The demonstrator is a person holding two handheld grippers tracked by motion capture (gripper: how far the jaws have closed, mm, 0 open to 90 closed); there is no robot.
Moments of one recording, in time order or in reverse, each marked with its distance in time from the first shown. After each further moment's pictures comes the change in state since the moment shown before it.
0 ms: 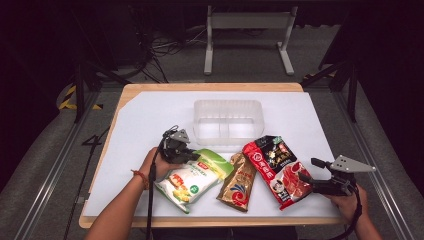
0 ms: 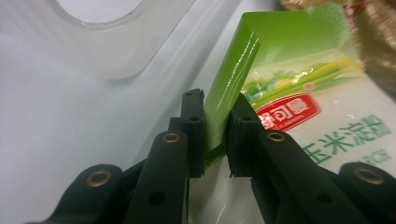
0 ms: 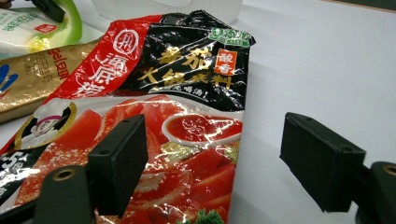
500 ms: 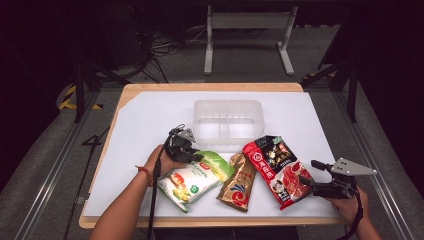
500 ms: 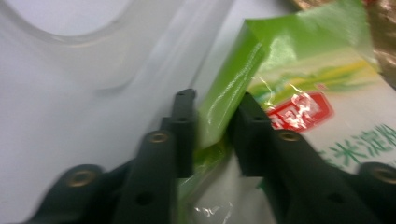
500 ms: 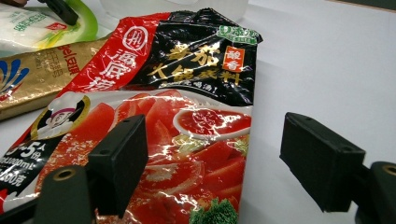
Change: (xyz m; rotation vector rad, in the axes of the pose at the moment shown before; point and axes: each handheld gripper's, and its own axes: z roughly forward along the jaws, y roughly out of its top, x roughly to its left) left arm 0.001 0.011 0.018 0.089 -0.051 0.028; right arm 0.006 -0.003 -0.004 0.002 0.011 -0.011
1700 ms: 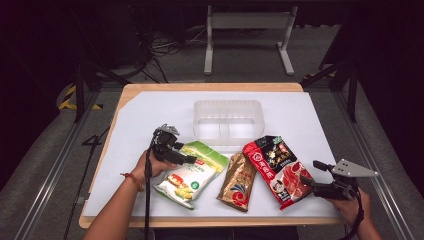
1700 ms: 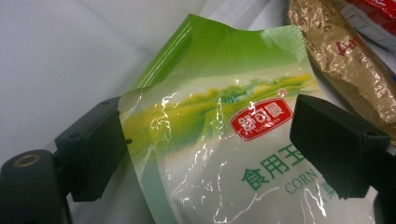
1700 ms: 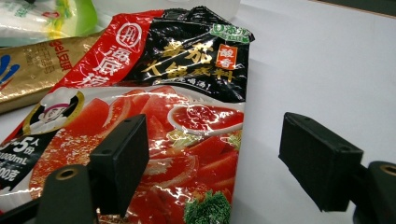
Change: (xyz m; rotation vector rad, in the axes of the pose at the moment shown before) left arm 0.021 -0.025 -0.015 -0.118 -0.082 -0.263; right arm 0.002 -0.001 -0.005 0.002 -0.039 -0.011
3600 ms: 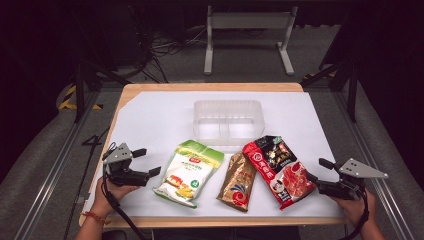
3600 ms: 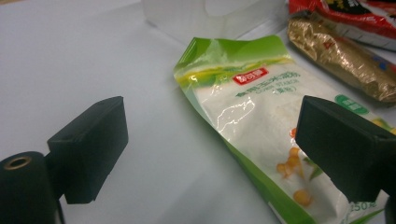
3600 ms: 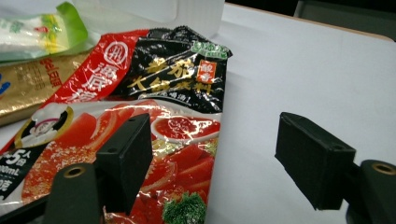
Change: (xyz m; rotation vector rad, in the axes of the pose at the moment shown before) left arm -0.038 -0.089 -0.103 -0.283 0.281 0.117; right arm -0.005 0.002 -0.011 -0.046 -0.049 -0.003
